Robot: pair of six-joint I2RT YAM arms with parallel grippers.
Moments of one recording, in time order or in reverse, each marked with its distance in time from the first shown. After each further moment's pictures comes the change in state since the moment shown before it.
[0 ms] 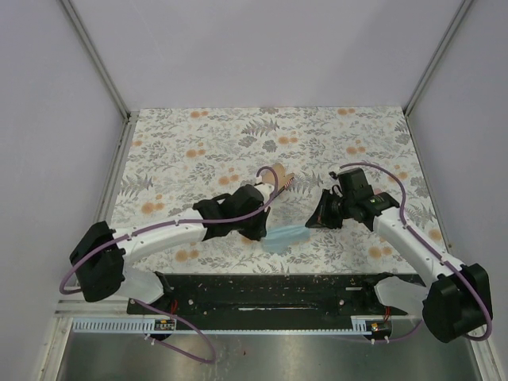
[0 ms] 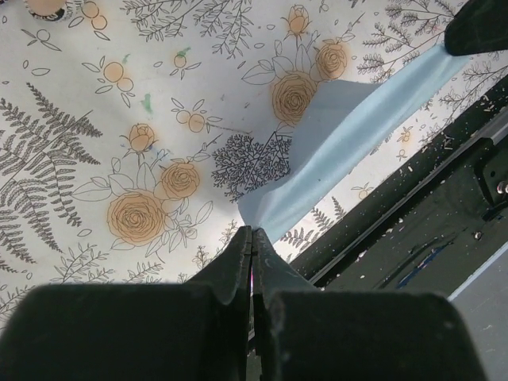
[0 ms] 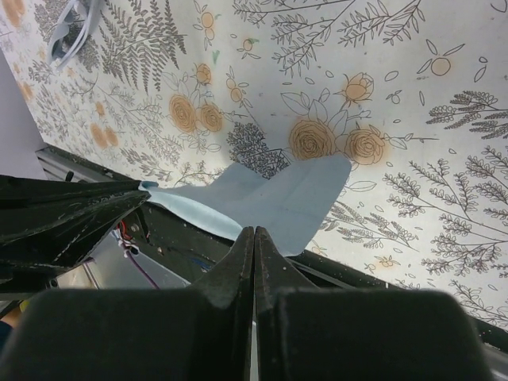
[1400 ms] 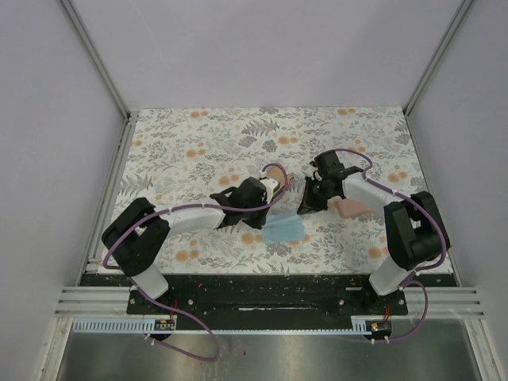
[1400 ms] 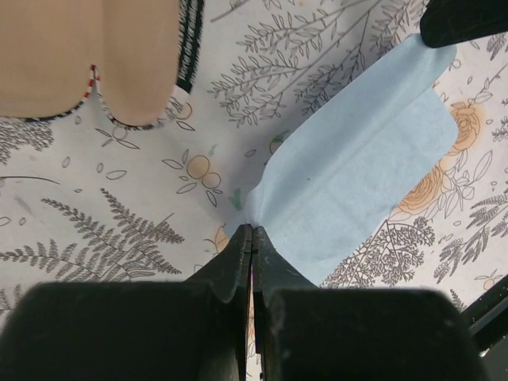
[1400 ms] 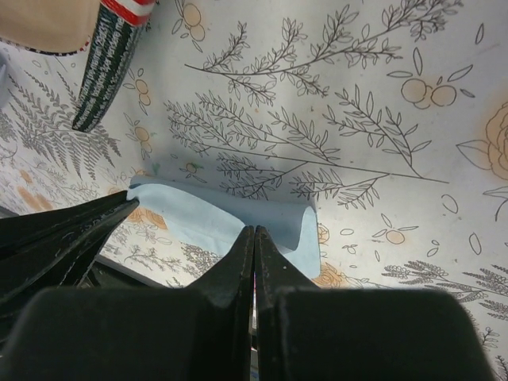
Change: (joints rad) left arm 0.135 0.283 -0.003 0.263 0.016 0.190; right arm -0.001 0.526 0.229 0.116 0.074 -0.126
